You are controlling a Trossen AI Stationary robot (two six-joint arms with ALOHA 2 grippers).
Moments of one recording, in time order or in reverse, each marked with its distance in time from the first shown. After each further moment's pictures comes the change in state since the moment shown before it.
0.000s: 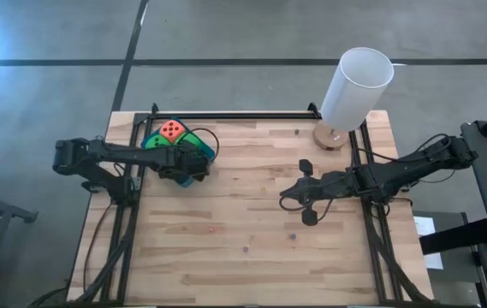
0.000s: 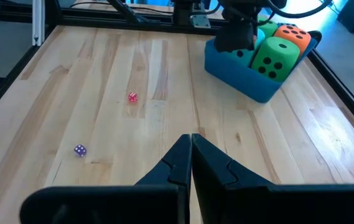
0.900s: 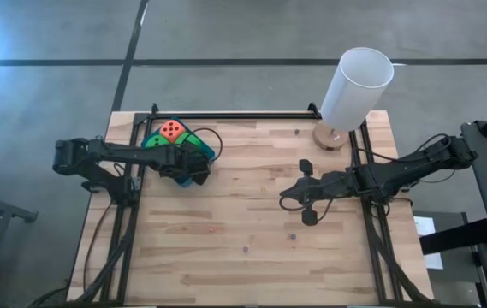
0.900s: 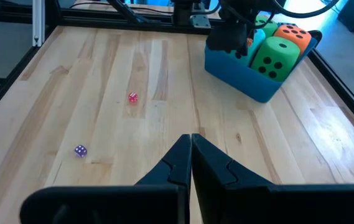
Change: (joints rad) left arm 0.001 0.000 0.022 0.011 0.106 0.108; right arm 0.000 0.000 0.000 0.000 -0.001 0.004
